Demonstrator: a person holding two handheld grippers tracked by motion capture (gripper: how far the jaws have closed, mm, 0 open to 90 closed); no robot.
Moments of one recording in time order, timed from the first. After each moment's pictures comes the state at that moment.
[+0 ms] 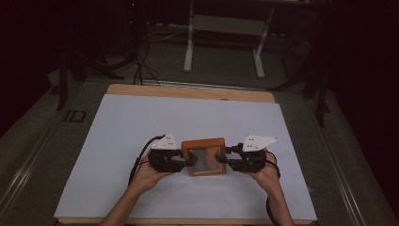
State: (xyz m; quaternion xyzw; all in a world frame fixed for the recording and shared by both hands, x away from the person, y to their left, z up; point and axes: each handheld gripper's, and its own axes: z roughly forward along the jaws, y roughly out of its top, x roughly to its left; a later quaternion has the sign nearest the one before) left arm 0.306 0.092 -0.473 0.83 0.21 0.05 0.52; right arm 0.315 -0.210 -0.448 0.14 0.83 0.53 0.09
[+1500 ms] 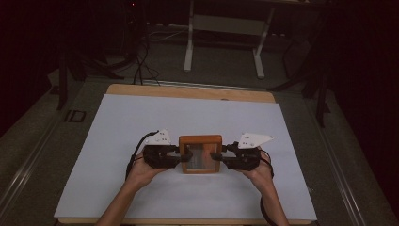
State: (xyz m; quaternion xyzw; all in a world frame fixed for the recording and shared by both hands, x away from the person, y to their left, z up) left arm 0.313 0.108 -0.468 0.82 0.22 0.05 0.52; right arm 0.323 -0.199 -0.456 0.16 0.82 0.54 0.08
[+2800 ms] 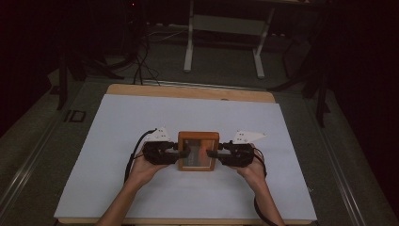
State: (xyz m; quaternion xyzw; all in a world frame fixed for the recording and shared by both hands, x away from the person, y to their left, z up) left arm 0.326 0.111 -0.481 0.81 0.26 0.07 0.52; right arm 0.340 -0.189 -0.477 0.21 0.81 0.54 0.06
